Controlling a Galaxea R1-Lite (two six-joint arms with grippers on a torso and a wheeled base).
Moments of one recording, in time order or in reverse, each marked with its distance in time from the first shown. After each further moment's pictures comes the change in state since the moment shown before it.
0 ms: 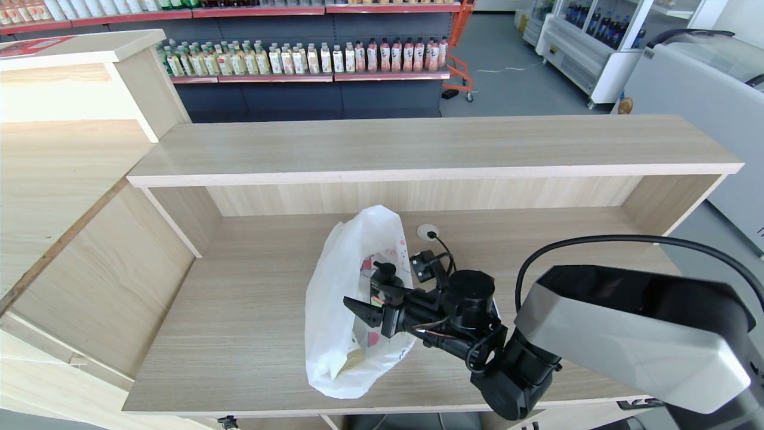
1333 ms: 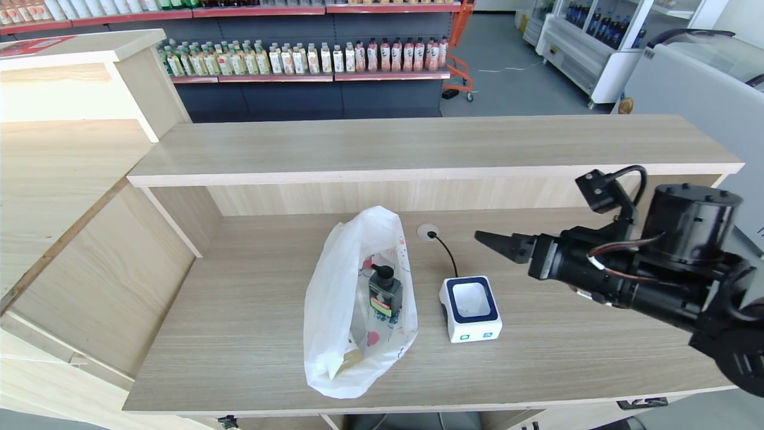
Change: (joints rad) left arm 0.000 0.000 0.000 0.000 0.000 0.000; right arm -0.315 -0.798 0.363 0.555 -0.049 -0.090
